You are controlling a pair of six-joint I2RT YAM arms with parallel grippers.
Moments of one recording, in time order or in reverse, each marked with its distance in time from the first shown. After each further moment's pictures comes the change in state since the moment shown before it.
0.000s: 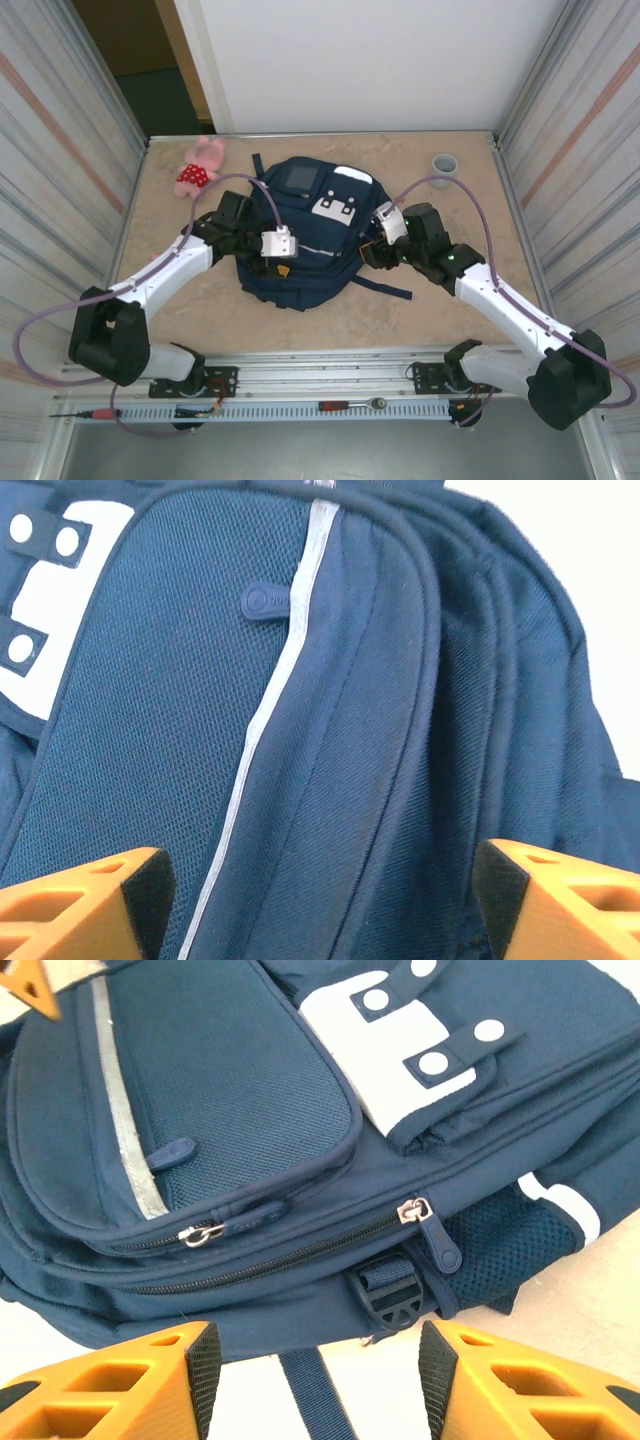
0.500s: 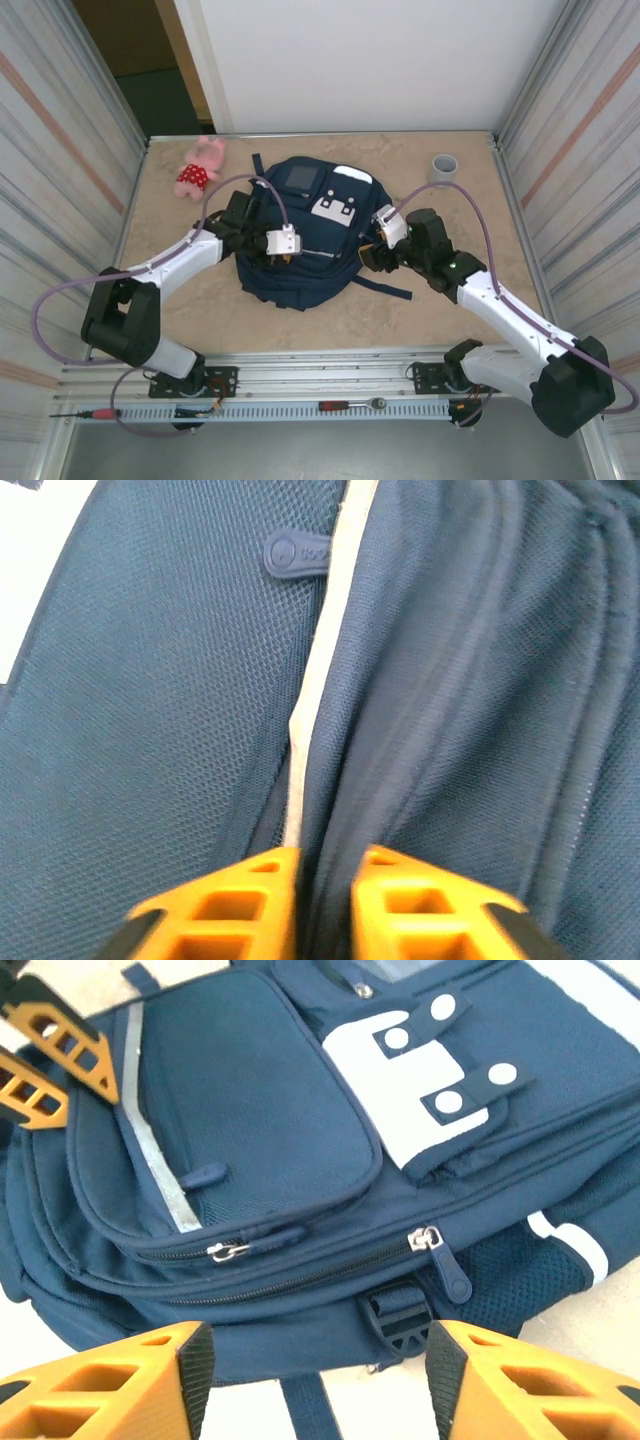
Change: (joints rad) left arm 0.001 0.089 0.008 0.055 -0.035 -0.061; right arm -0.003 -0.050 -0.079 0.121 -0.032 -0.028
